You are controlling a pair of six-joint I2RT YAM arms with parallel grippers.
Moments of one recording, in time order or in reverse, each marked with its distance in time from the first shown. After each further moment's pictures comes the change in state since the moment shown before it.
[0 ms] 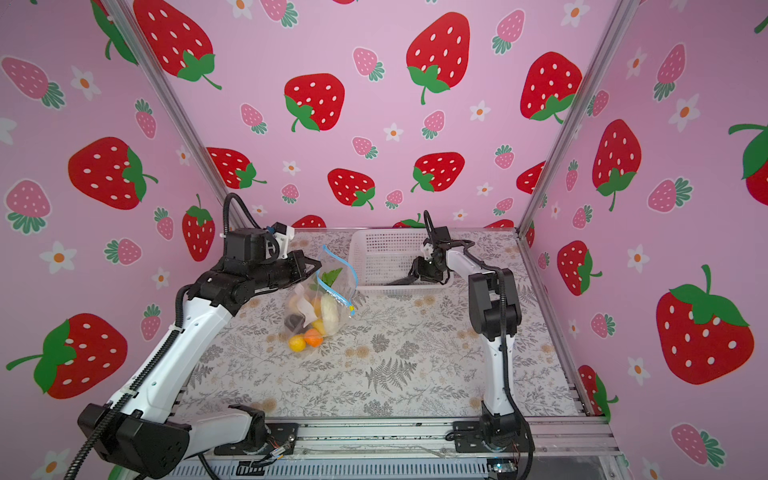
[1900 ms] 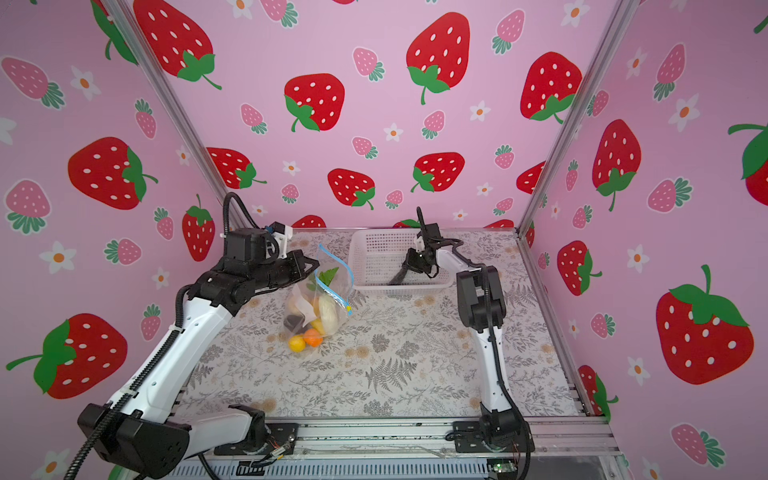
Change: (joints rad) left arm -0.002 0.000 0.000 -0.001 -0.052 0.016; right arm 0.040 0.169 0.177 0.155 -0.010 0.162
